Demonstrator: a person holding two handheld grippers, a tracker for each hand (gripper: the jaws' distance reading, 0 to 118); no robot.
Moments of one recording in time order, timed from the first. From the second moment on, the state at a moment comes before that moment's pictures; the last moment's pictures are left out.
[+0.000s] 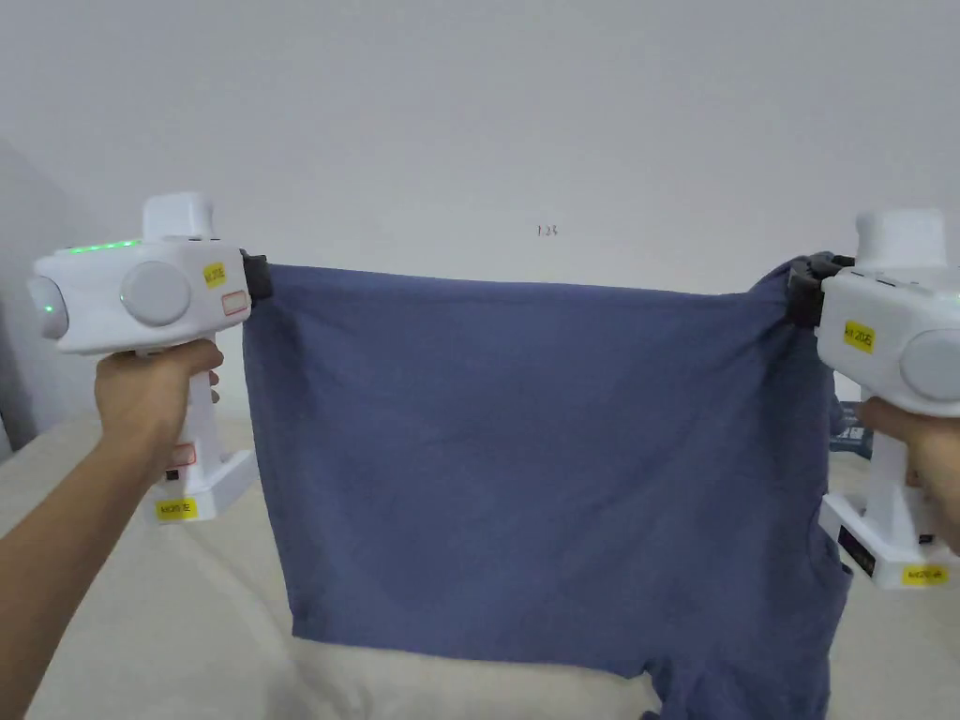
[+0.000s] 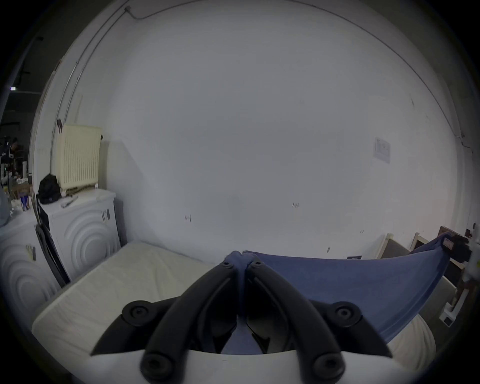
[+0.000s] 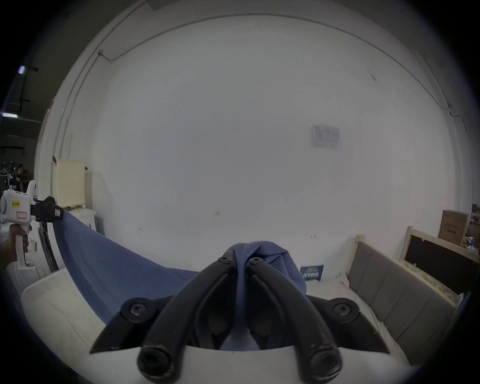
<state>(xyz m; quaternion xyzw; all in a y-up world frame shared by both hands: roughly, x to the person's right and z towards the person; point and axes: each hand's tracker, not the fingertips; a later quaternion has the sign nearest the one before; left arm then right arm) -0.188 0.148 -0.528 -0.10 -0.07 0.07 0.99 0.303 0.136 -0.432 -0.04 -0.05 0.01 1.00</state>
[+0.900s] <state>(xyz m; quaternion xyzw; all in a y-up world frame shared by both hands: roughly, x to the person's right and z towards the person) -0.256 -0.129 -0.248 -0.33 -0.08 0.06 0.94 0.282 -0.132 -0.156 -0.26 0.01 -0.09 0.96</state>
